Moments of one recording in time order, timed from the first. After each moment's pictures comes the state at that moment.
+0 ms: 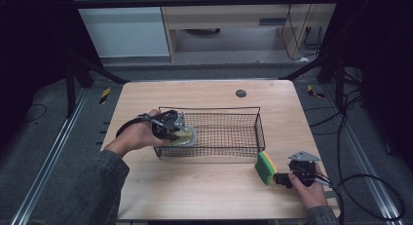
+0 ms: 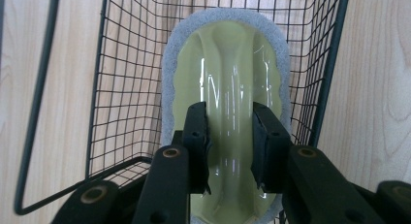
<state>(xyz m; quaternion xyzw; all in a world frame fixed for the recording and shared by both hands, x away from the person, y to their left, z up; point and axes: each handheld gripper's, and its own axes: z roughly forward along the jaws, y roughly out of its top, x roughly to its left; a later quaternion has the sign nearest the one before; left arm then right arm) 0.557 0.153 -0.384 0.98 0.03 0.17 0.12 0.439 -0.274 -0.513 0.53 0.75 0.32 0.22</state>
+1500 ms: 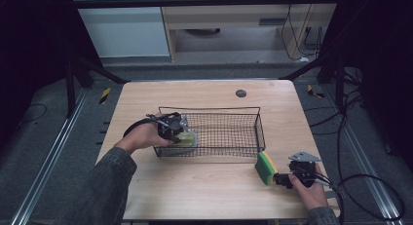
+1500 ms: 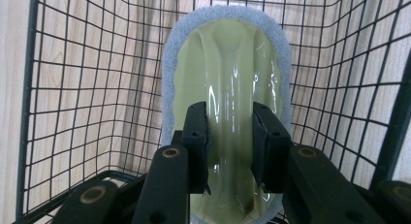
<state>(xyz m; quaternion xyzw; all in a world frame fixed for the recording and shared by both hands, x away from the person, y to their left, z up) 0.579 0.150 -0.420 0.99 0.06 0.12 0.10 0.438 -0.274 -0.514 0.53 0.75 0.32 0.22</state>
